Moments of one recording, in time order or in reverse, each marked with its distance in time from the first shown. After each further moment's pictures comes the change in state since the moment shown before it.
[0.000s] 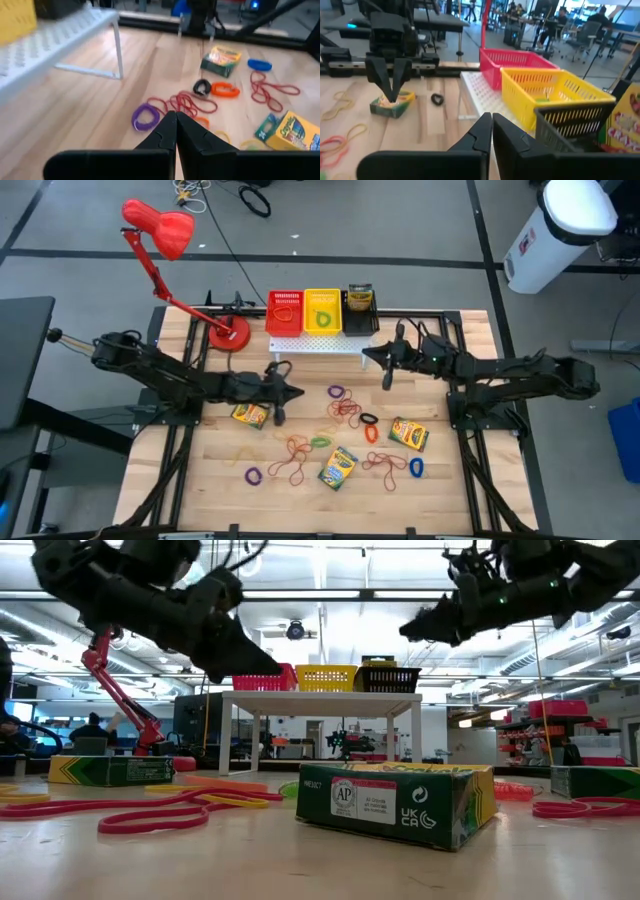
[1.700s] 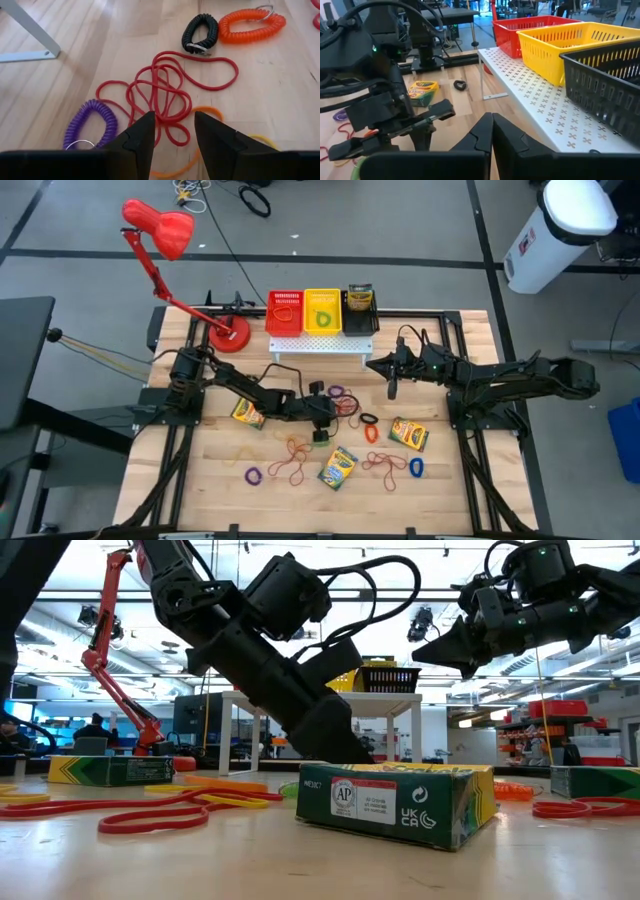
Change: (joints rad) left arm -0.031 0.645 0.531 -0.189 -0.049 0.174; right arm 0.000 0.002 -0.146 0.105 -0.070 0.208
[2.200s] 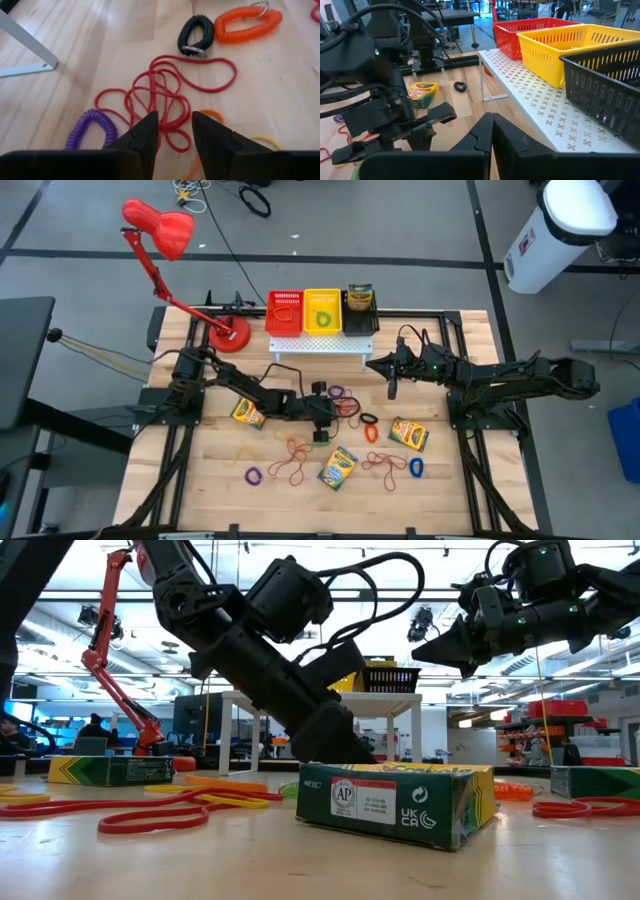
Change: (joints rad) left arm 0.011 0.015 0.006 0.025 0.009 0.079; right arm 0.000 0.000 0.000 0.007 -0.001 0.000
